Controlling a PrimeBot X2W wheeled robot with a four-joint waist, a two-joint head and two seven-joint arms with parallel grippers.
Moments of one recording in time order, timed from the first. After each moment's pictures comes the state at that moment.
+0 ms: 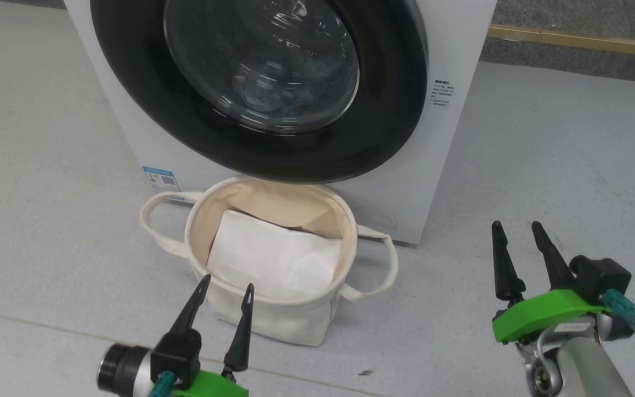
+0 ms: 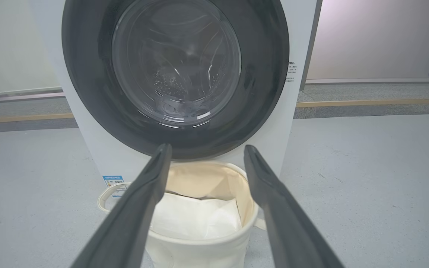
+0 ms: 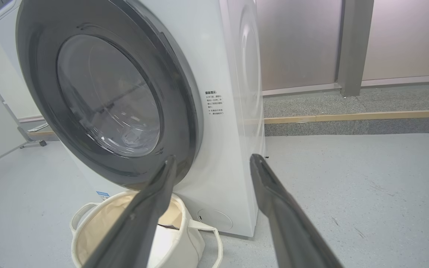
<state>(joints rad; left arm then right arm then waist) -0.13 0.10 -0.31 0.26 -0.09 0.09 -0.25 -0.25 -0.04 -0.02 0.41 0.21 0.13 -0.25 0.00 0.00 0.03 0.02</state>
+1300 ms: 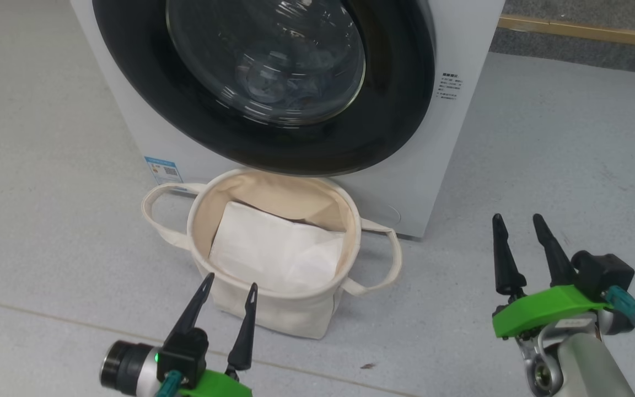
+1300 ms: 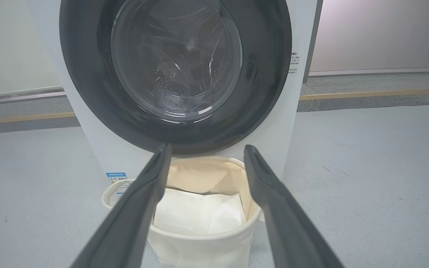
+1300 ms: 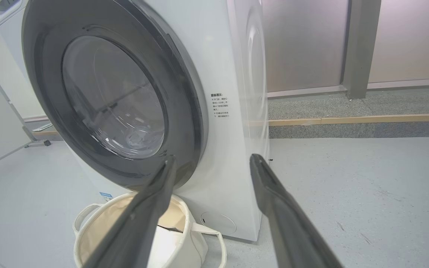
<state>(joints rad) -0.14 0.11 -0.32 0.27 -0.06 0.11 -0.25 -0.25 -0.04 -0.01 0.38 0.21 0.13 -0.25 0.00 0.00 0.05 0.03</state>
